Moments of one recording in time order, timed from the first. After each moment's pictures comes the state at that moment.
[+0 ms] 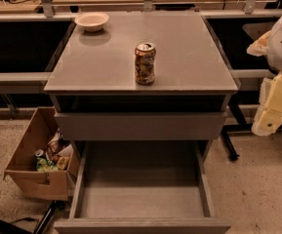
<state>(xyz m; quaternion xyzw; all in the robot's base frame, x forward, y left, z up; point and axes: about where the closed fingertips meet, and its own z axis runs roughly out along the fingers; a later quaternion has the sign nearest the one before) 0.438 -0.217 0.976 -0.60 0.78 -0.03 0.16</state>
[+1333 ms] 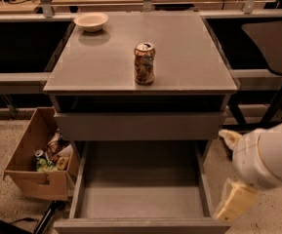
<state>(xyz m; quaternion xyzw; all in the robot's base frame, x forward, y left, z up) 0.370 -0.178 0.806 -0.59 0.78 0.03 0.22</state>
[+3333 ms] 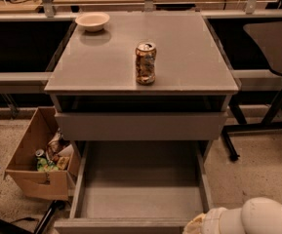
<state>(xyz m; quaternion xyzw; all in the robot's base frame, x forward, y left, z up) 0.312 -0.148 0.571 -0.51 0.83 0.14 0.21</state>
